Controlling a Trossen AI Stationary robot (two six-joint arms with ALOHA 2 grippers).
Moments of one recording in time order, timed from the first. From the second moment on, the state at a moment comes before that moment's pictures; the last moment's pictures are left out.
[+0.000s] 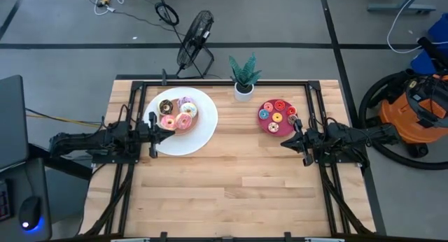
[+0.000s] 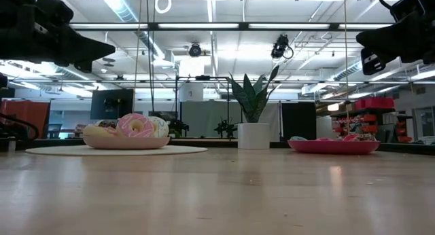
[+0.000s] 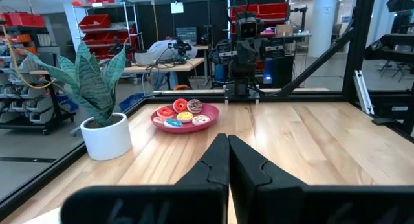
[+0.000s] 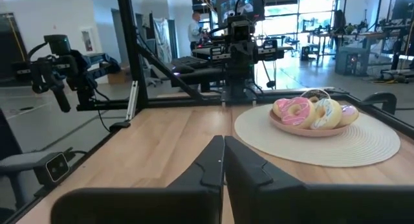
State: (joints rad) left arm 0.04 0.01 0.01 0.05 -0.10 0.04; right arm 0.14 0.00 0.02 0.01 0.01 0.07
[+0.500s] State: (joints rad) left arm 0.04 0.01 0.01 0.05 -0.10 0.04; right arm 0.08 0.00 0.02 0.01 0.01 0.07
